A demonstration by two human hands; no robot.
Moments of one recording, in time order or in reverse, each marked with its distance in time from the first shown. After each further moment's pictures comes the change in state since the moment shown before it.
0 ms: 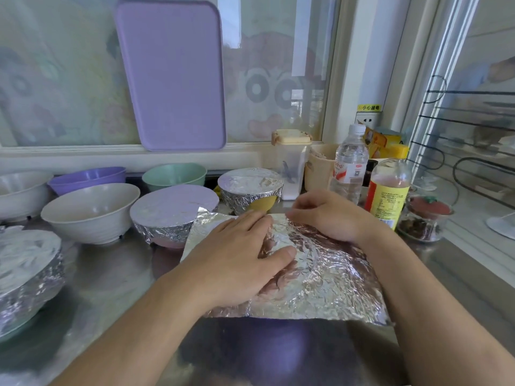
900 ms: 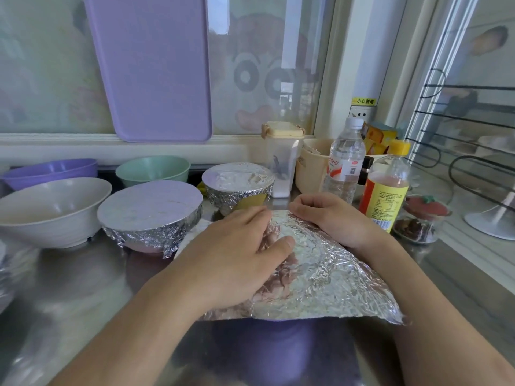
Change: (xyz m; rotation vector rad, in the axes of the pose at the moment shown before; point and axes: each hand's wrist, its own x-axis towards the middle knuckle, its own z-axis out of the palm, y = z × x) left_hand 0.028 -0.003 0.007 -0.093 -0.002 0.045; right_hand 0.014 0.044 0.003 0.397 -0.015 0.039
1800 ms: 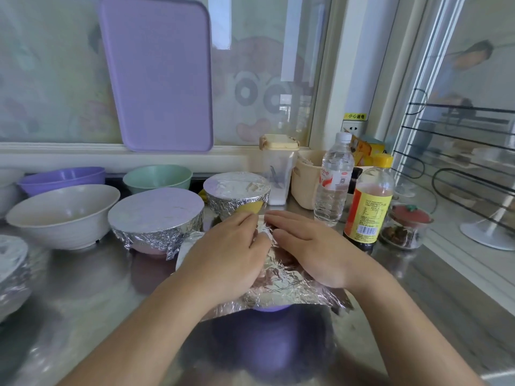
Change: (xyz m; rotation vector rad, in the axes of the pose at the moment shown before) left_hand -0.003 -0.001 0.008 -0.014 0.061 -0.097; right_hand -0.049 -0.031 0.034 -0.509 0.019 -0.152
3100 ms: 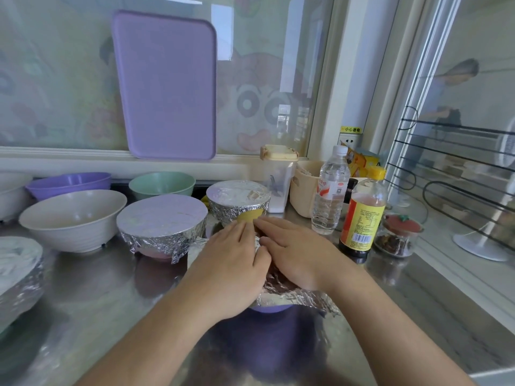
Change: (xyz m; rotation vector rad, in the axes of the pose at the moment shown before) left_hand -0.013 -0.003 0.009 0.246 0.097 0.128; right_hand 0.009 -0.031 0.008 -0.314 -0.072 -0.009
